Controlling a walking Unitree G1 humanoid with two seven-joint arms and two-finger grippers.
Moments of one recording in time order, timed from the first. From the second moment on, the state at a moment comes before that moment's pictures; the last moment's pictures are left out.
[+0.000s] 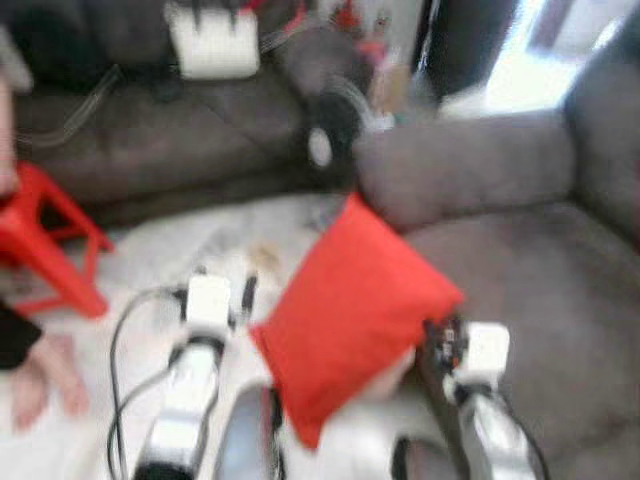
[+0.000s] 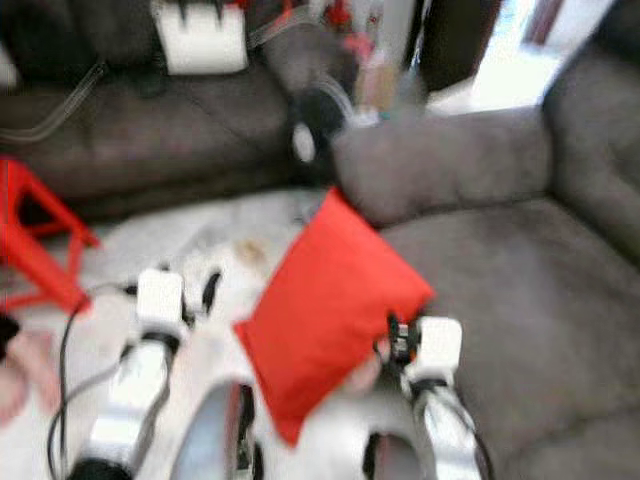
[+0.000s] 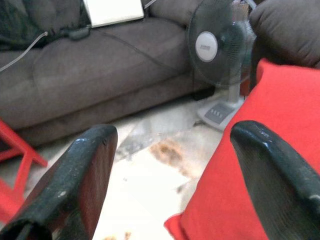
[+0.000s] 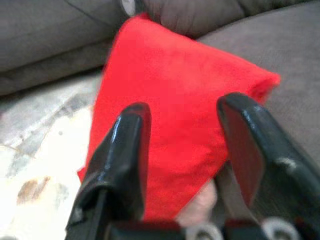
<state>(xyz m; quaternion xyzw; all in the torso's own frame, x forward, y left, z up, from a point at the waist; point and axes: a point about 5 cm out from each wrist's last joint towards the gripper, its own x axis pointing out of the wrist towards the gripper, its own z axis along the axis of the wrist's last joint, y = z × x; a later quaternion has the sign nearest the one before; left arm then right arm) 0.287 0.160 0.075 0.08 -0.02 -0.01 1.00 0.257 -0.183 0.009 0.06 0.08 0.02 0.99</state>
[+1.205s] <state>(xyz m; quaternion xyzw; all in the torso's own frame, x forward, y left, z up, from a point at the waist) 0.296 0.147 0.087 0.06 -0.04 -0.03 1.00 0.259 -0.191 0.011 0.03 0.09 0.02 1.00</state>
